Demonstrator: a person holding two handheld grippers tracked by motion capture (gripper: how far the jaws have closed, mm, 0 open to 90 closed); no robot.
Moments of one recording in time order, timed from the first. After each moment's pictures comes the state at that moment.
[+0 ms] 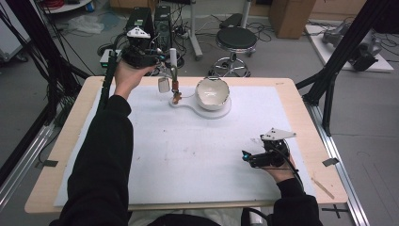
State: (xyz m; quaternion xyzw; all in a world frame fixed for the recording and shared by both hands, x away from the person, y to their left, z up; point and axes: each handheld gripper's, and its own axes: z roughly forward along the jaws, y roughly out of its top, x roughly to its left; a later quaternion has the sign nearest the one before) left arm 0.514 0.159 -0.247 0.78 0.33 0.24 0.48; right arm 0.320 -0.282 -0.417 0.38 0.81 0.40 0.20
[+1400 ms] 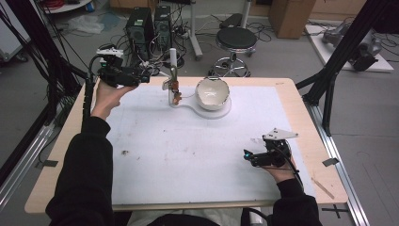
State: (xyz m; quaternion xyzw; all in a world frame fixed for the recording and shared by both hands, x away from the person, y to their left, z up) left arm 0.480 0.226 -0.290 0.74 0.40 0.15 0.52; right arm 0.321 -0.288 -0.421 0.40 0.80 0.40 0.20
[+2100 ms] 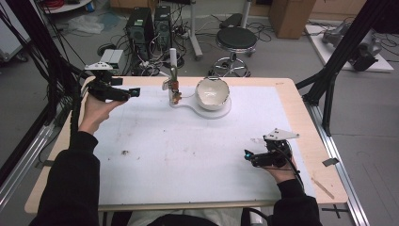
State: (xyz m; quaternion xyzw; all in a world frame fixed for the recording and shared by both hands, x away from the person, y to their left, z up) left arm 0.440 0.252 -0.309 0.75 0.40 0.17 0.50; right arm 0.319 -0.289 -0.421 0.40 0.80 0.40 0.20
